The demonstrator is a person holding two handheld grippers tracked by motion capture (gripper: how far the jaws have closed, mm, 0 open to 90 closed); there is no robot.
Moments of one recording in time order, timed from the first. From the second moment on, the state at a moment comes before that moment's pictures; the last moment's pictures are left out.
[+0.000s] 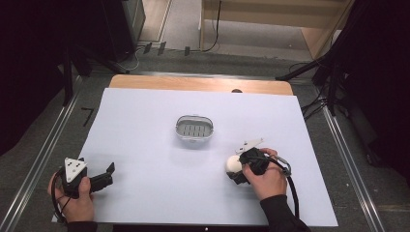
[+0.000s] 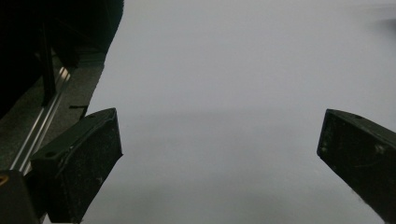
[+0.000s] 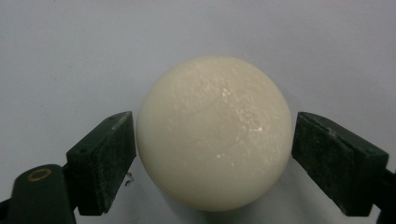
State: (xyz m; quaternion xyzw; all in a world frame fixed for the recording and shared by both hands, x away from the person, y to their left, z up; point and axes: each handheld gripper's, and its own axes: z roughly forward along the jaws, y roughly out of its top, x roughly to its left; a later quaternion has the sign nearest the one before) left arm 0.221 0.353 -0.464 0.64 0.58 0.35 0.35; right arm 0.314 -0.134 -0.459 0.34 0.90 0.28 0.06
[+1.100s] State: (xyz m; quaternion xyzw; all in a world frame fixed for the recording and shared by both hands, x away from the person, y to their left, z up) left arm 0.221 0.353 -0.464 0.64 0.58 0.35 0.35; right arm 0.320 -0.133 -0.451 0.35 0.89 0.28 0.06
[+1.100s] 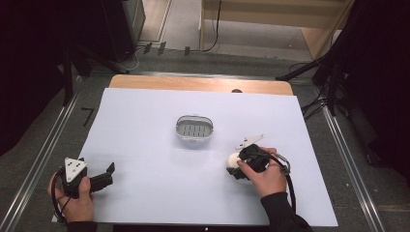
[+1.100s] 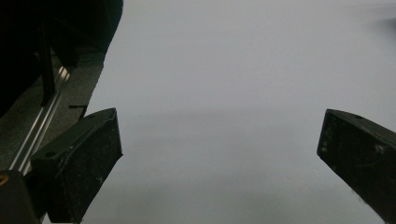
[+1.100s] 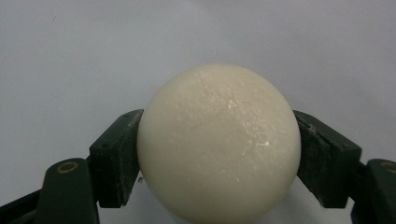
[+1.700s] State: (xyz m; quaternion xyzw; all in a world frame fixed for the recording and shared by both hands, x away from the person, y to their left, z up) left arm 0.221 0.353 -0.464 0.64 0.58 0.35 0.35; right arm 0.329 -0.127 -0.441 0.35 0.89 0.29 0.05
